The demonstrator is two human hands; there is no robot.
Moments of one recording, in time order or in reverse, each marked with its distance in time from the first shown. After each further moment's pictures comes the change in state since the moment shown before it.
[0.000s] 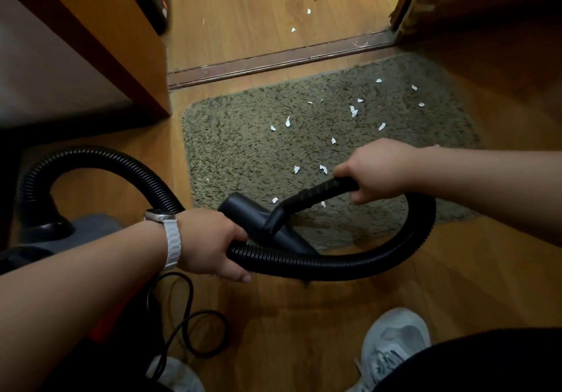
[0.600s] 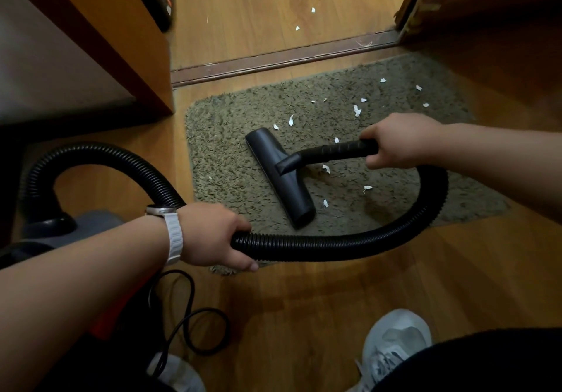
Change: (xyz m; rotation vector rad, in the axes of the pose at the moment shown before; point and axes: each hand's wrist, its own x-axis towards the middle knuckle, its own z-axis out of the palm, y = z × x) left_hand 0.001 -0.003 -0.001 -0.033 0.060 -0.016; right_hand 0.001 0.043 -0.005 0.219 0.077 0.345
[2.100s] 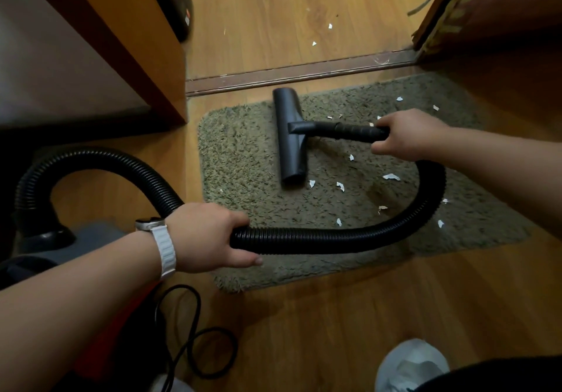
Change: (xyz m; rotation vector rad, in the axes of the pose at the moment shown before) left_hand -0.013 -0.021 -0.009 0.025 0.251 -0.123; right_hand 0.054 0.008 -0.006 0.241 0.124 0.181
